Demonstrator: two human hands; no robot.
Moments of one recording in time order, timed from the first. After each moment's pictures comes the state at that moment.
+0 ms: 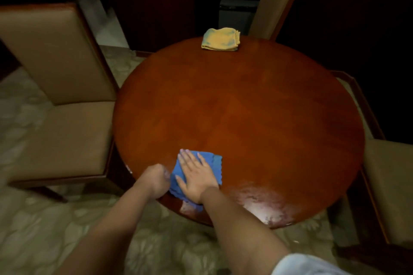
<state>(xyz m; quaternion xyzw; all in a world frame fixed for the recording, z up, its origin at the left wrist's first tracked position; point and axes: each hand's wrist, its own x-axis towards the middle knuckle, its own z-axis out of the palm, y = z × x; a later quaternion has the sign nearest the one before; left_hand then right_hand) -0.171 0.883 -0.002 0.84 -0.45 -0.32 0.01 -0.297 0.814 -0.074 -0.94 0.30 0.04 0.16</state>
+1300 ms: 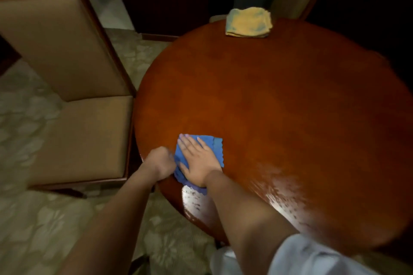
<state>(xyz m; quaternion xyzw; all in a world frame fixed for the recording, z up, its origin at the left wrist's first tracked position) -0.055 0.828 0.004 0.85 -0.42 -0.32 0.01 -0.170 0.764 -0.078 -0.96 0.27 0.06 0.11</state>
